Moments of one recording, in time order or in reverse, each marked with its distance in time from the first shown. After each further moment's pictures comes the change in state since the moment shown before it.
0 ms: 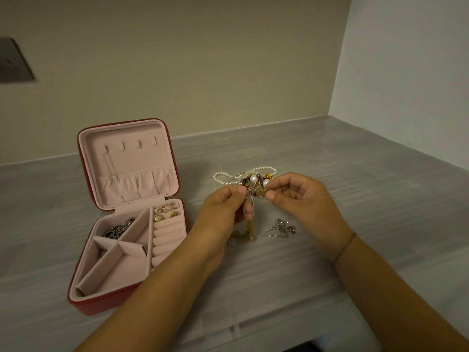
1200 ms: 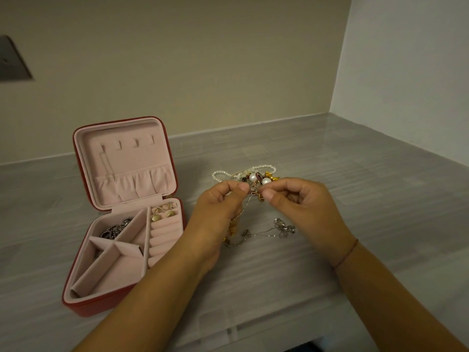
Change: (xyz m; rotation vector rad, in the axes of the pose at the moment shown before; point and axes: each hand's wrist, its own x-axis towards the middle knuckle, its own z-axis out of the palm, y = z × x) left_hand -0.004 0.004 -0.005 0.003 -0.010 0.019; right_hand -0.008 -0.004 0.003 -0.053 -0.004 -0.076
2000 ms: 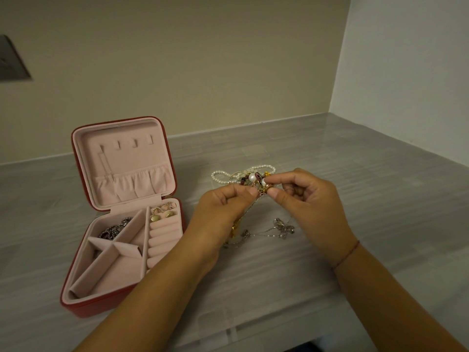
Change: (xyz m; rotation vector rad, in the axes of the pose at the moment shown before) left_hand -0.005 0.005 0.004 0.058 -0.032 0.005; right_hand 0.001 -0.002 -0.002 -0.078 0.112 -0.122
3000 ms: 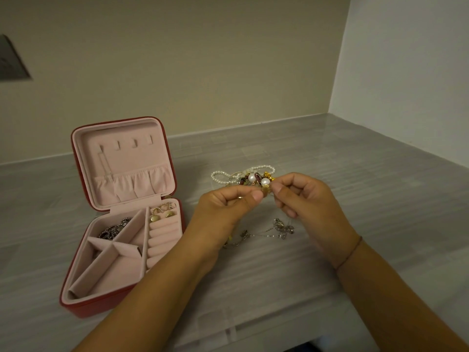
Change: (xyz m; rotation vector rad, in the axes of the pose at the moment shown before) left_hand 0.000 0.000 0.002 0.021 0.009 0.042; right_hand 0.000 -0.002 -0.003 0.201 -0.080 0.266
